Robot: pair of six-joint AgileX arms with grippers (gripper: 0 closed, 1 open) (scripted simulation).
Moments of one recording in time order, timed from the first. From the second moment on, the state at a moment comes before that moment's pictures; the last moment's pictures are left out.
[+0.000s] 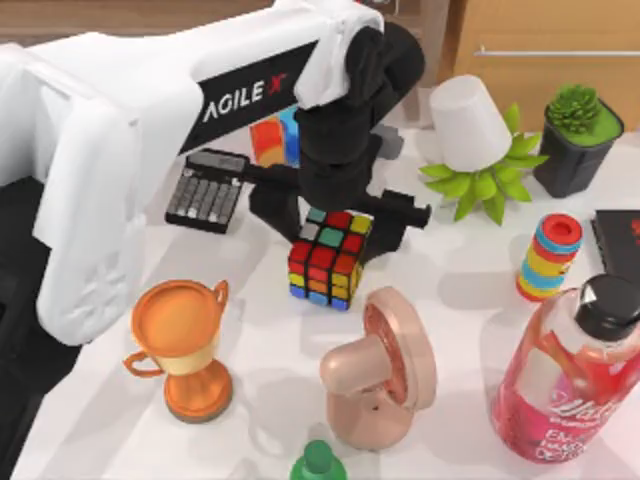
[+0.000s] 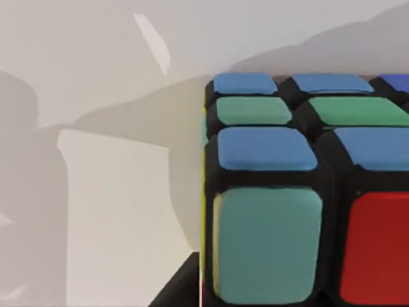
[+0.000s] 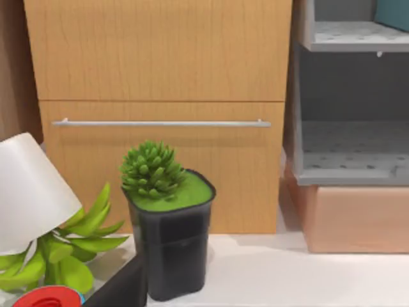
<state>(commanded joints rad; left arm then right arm) -0.66 2.39 2.04 -1.22 0.00 -0.29 0.00 0.00 0.00 0.00 0.00 0.00</state>
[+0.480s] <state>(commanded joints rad) -0.66 2.39 2.12 -1.30 0.00 -0.29 0.00 0.00 0.00 0.00 0.00 0.00</state>
